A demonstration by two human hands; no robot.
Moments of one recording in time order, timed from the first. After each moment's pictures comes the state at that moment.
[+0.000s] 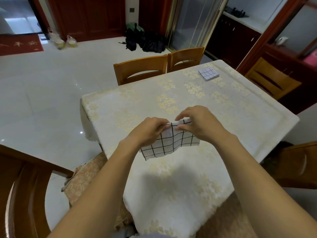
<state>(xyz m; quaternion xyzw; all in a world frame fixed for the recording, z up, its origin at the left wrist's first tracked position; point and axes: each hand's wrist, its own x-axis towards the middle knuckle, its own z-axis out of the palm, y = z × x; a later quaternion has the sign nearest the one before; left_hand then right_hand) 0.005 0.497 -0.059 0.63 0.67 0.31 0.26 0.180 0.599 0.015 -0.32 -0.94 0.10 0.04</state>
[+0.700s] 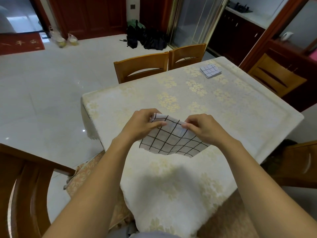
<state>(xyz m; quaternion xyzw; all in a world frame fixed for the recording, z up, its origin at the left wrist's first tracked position) -0.015 0.496 -0.058 0.54 0.69 0.40 0.27 0.202 0.611 -0.012 -0.37 -0.89 0.26 0.04</state>
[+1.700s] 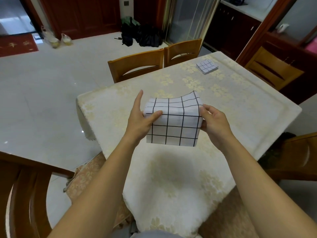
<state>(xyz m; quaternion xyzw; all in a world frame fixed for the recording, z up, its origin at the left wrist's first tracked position) 0.012 0.507 -0.050 0.36 0.67 0.57 0.31 0.216 0.617 -0.024 -0.49 -0.58 0.56 0.32</state>
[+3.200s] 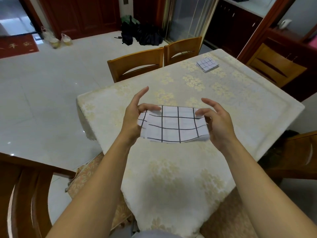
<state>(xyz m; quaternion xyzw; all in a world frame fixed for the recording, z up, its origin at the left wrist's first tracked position) 0.006 0.501 -0.040 0.36 0.60 0.62 0.35 0.221 0.613 -0.017 -0.45 -0.54 0.61 0.38</state>
